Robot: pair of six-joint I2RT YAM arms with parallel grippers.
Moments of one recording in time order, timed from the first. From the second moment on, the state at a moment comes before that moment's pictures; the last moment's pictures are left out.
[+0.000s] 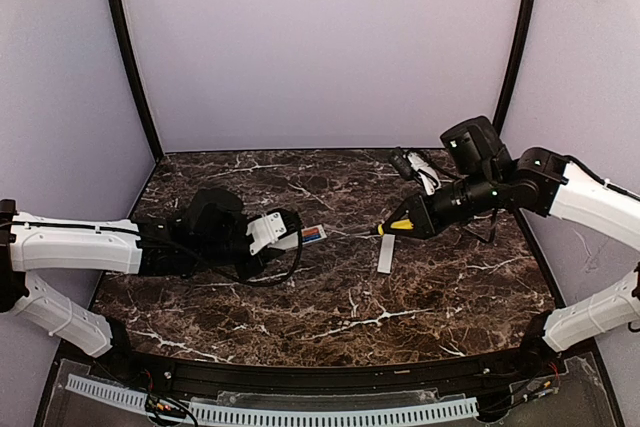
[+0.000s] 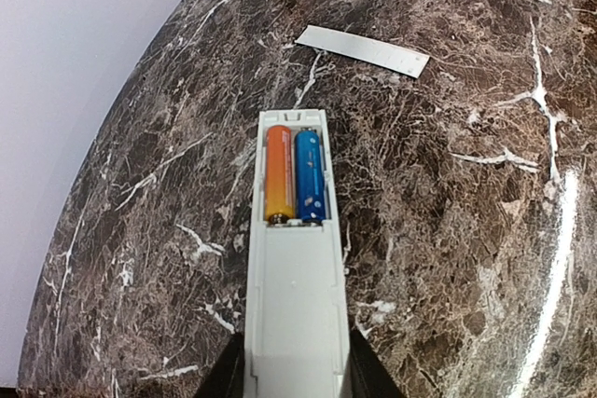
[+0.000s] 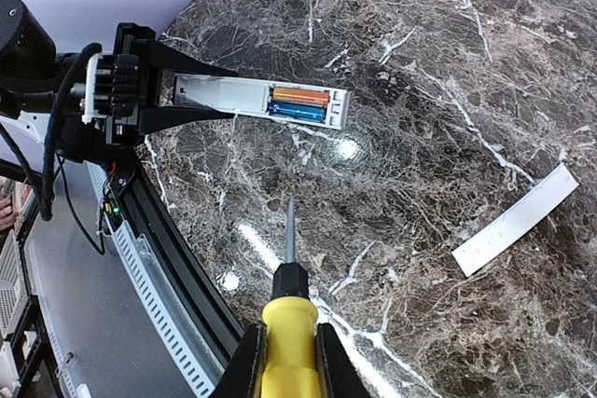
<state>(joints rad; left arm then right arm) -0.96 1.31 0.77 -0.10 -0.15 0.41 0.84 1.21 1.14 -0.69 -0.32 0.31</state>
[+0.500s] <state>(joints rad) -0.96 1.35 0.89 -0.23 -0.12 0.34 0.84 1.24 1.17 -0.70 -0.42 0.31</state>
